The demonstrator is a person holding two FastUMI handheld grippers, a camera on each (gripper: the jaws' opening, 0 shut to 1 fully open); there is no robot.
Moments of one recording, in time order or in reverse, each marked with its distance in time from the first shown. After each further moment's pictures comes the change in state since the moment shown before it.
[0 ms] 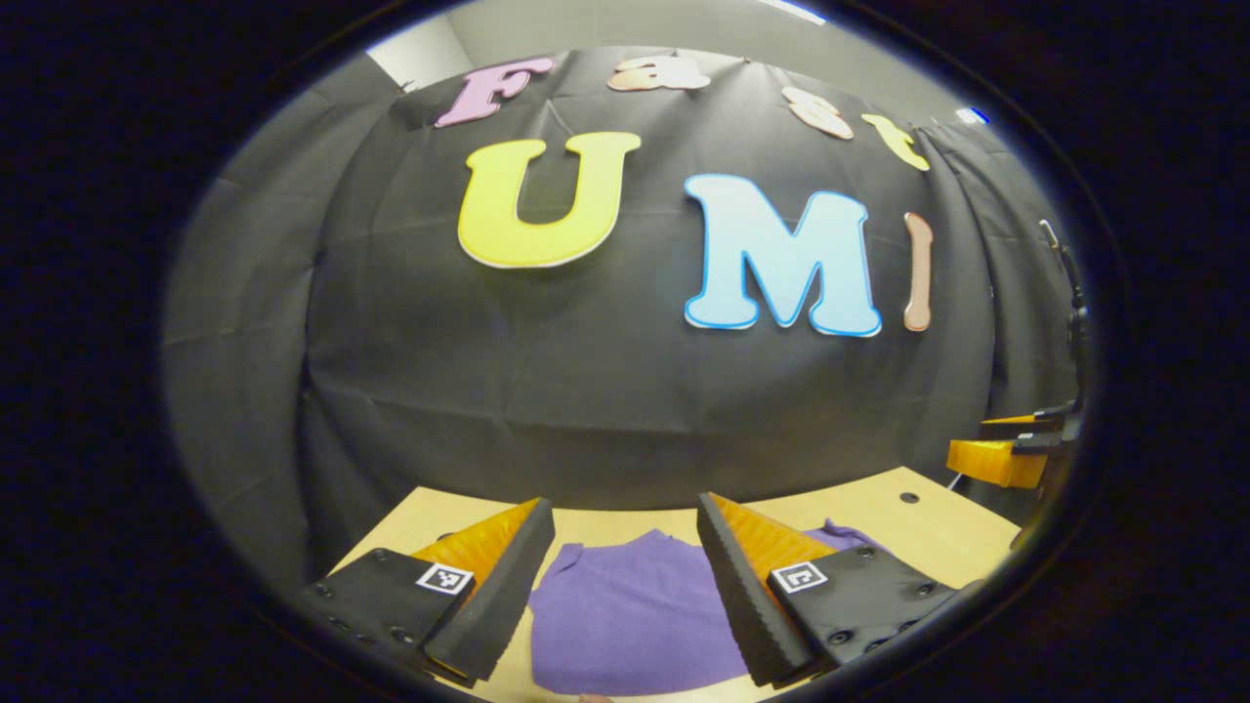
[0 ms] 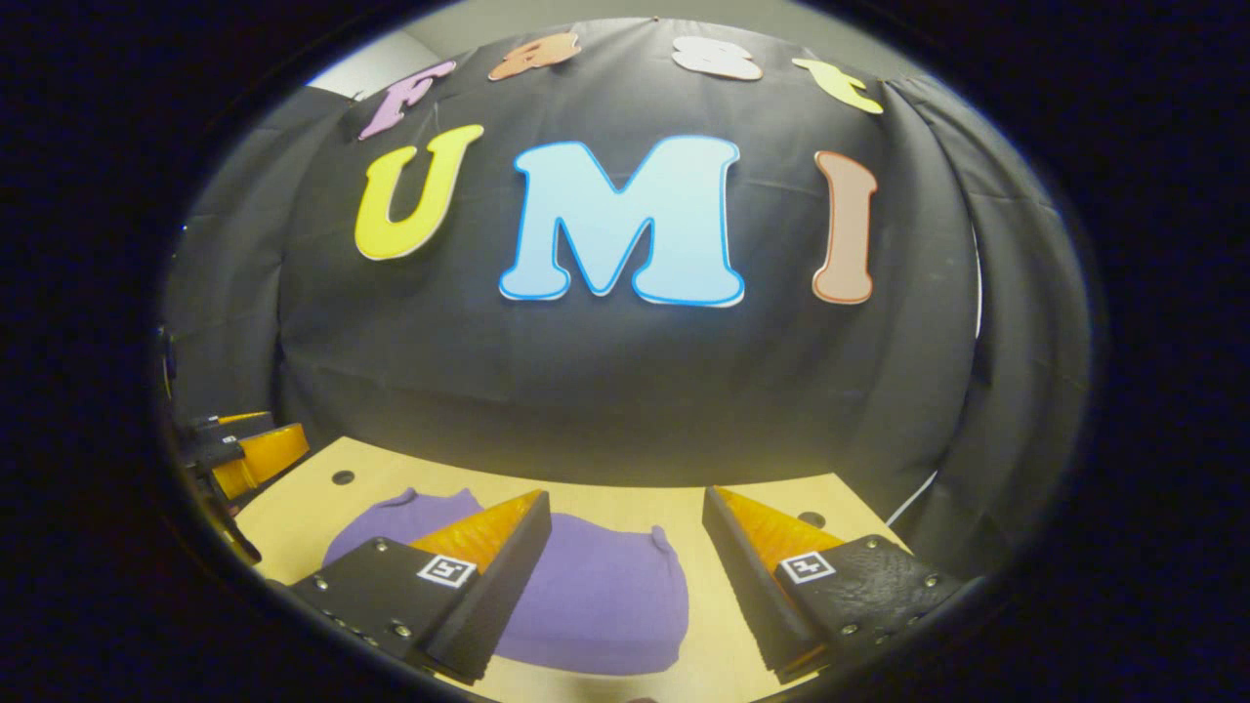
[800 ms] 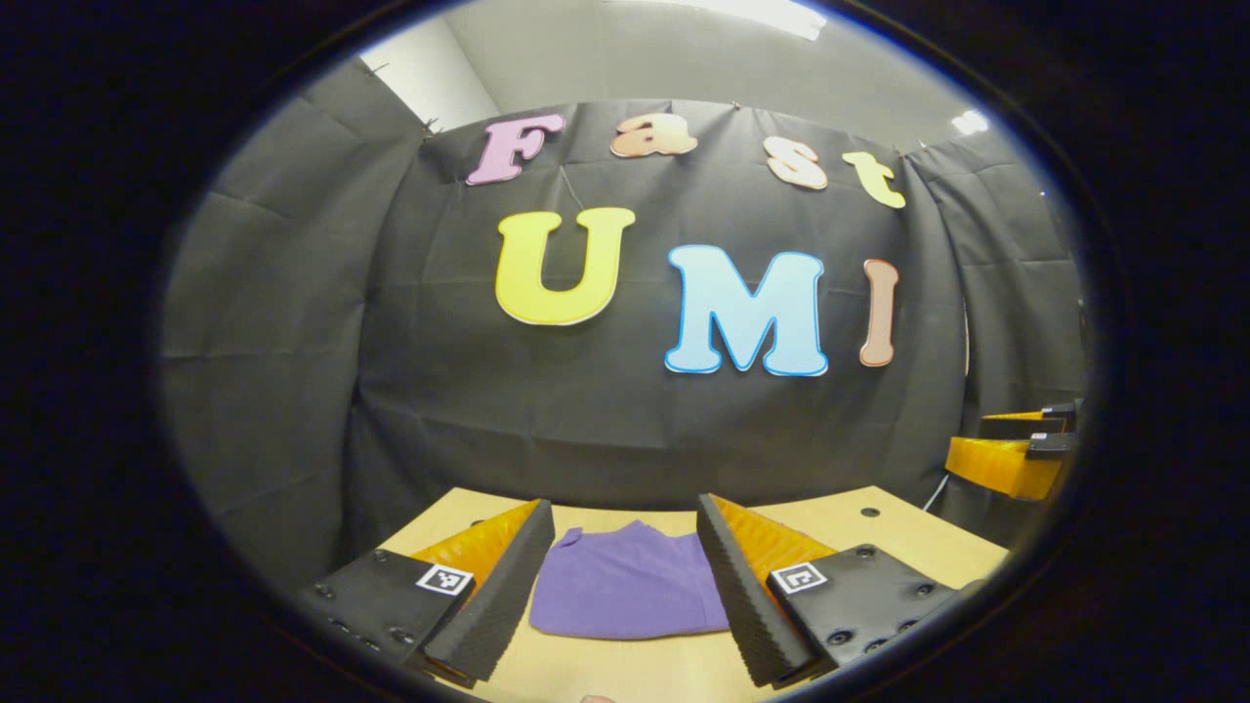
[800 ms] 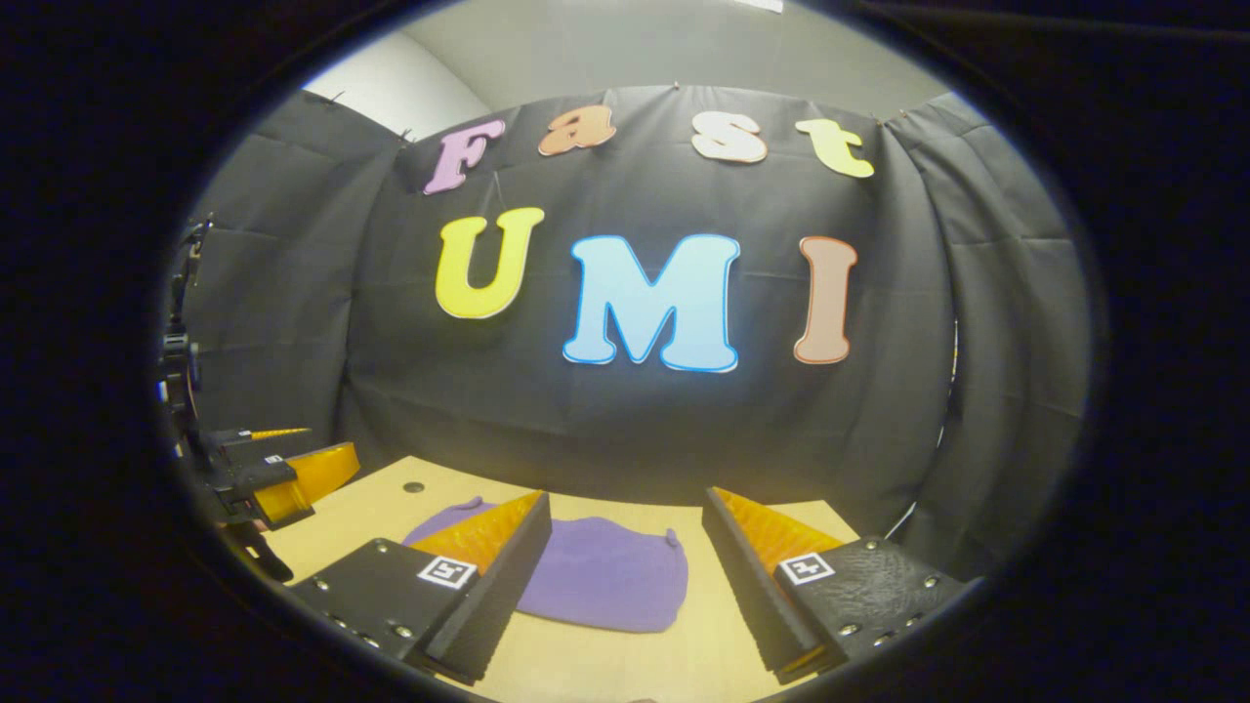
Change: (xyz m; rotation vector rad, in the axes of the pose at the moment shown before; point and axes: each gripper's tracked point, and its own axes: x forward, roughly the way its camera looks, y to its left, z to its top) left arm -0.181 -0.042 0.018 -0.014 -0.104 0.077; right arm -0.171 0.003 0.013 -0.026 -0.165 0.098
